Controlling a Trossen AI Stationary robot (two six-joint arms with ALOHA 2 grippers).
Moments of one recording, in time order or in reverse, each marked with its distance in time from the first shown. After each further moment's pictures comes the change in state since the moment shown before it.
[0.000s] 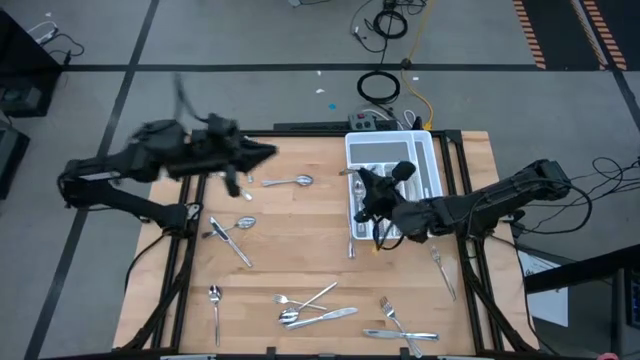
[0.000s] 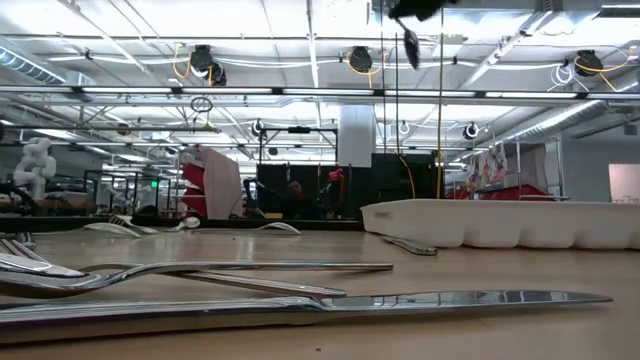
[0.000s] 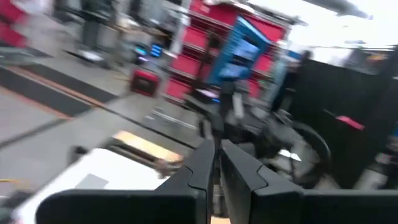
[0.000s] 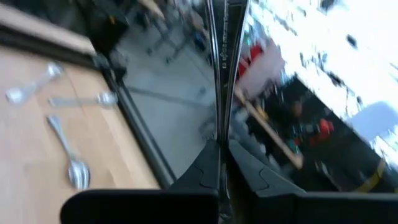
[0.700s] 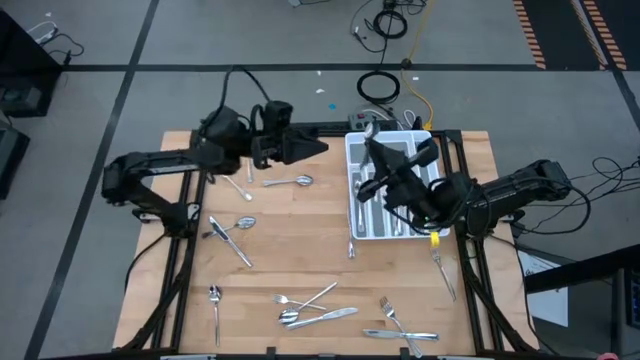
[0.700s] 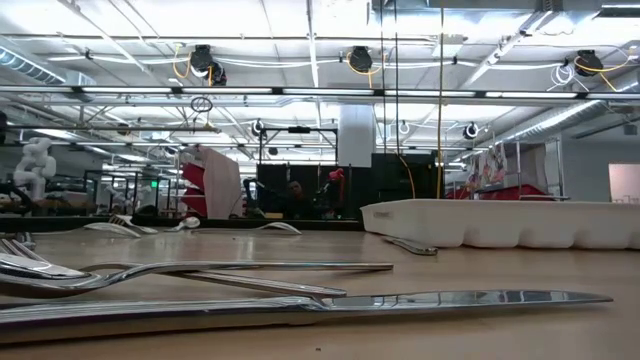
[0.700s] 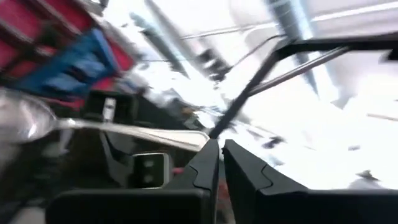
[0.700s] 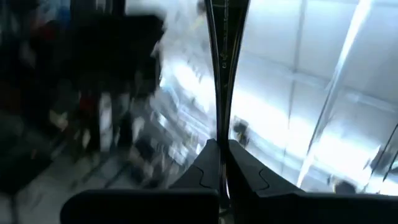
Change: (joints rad) left arm 0.188 0.403 0.000 0.954 0.655 -0.684; right arm -0.057 0.000 0.000 1.015 -0.477 -0.934
